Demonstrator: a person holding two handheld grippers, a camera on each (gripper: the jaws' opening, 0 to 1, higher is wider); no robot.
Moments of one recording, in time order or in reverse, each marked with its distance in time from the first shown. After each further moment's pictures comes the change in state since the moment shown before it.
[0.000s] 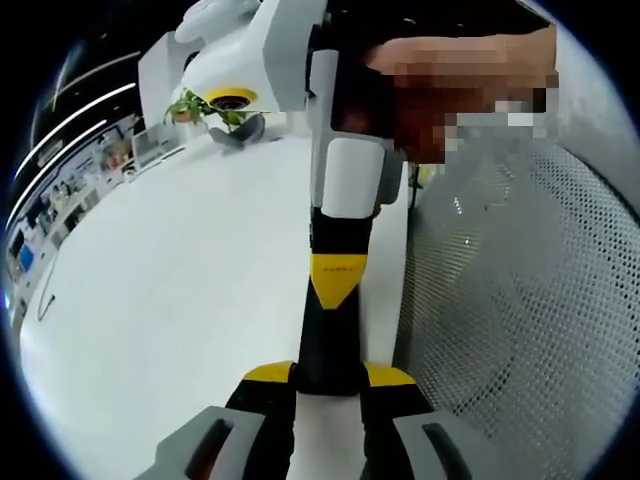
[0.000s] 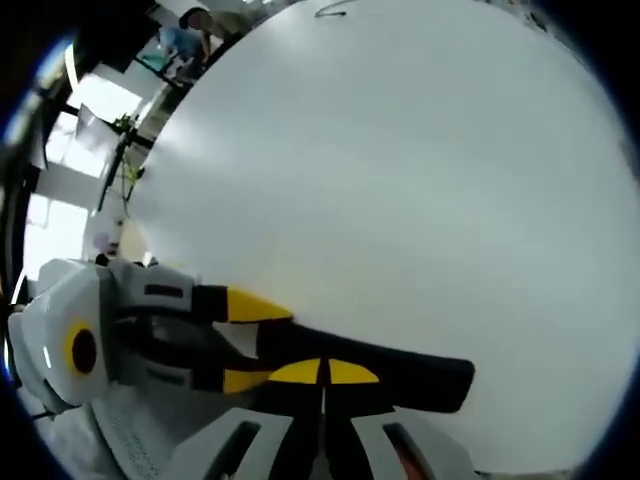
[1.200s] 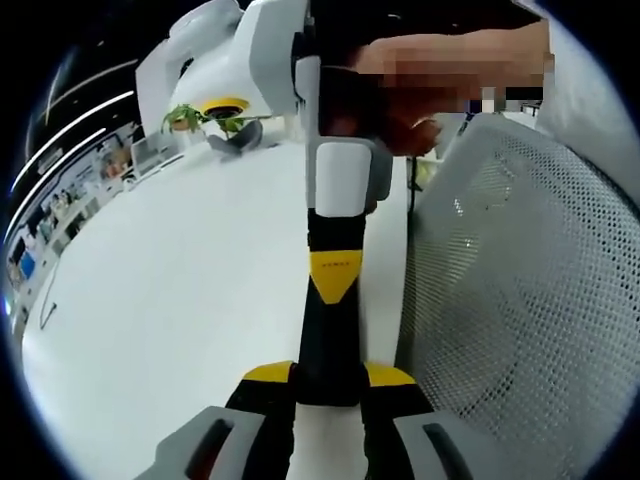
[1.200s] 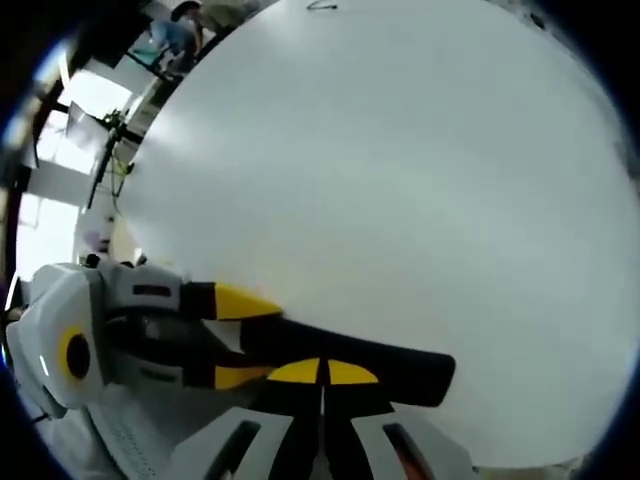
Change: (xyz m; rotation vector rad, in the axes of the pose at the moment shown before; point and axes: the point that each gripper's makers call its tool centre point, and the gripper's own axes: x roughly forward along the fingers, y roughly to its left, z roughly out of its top) left arm 0.002 0.000 0.003 0.017 -0.016 0.006; right arm -0.005 -0.011 -0.004 0.007 0.034 -0.057
